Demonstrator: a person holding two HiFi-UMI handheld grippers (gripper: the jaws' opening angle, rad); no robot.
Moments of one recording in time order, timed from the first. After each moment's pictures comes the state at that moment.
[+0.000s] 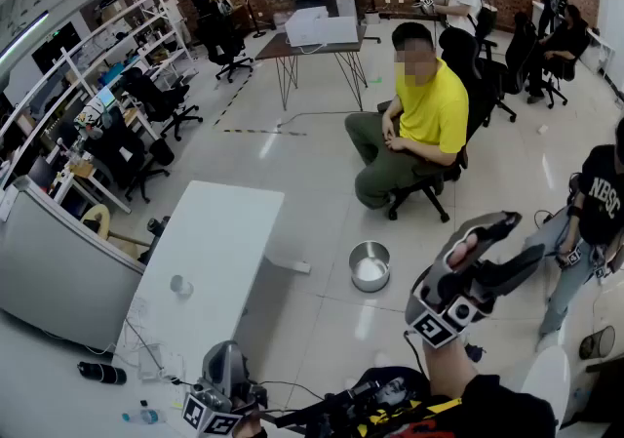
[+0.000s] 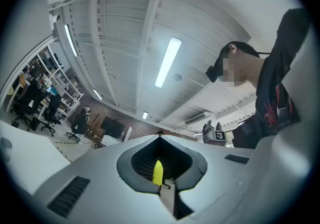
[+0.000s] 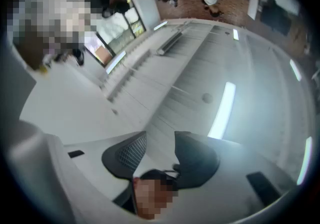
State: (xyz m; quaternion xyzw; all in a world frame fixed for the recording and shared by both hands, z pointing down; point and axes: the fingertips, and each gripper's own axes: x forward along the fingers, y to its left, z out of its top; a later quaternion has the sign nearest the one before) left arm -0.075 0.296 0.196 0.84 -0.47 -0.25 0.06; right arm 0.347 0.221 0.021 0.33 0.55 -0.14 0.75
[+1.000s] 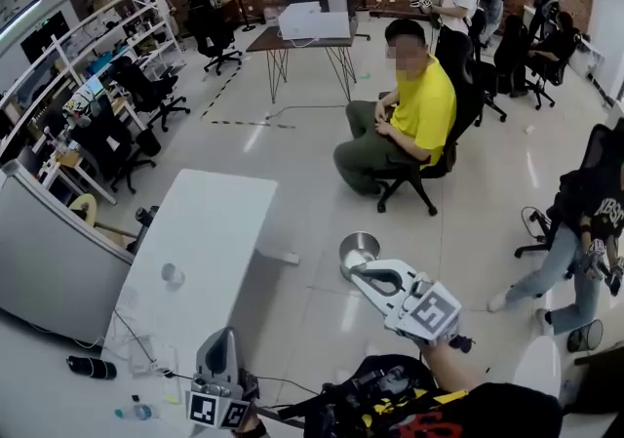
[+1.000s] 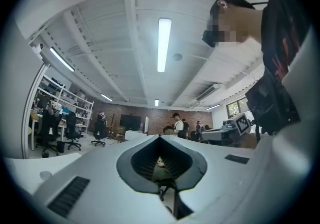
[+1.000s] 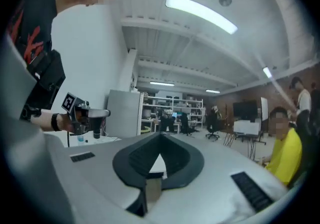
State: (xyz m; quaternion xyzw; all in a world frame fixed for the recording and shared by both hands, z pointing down) left arm -0.116 0.311 0.236 0.81 -0.57 -0.08 0.02; right arm 0.095 0.204 0.241 -0.25 0.97 0.03 -0.07
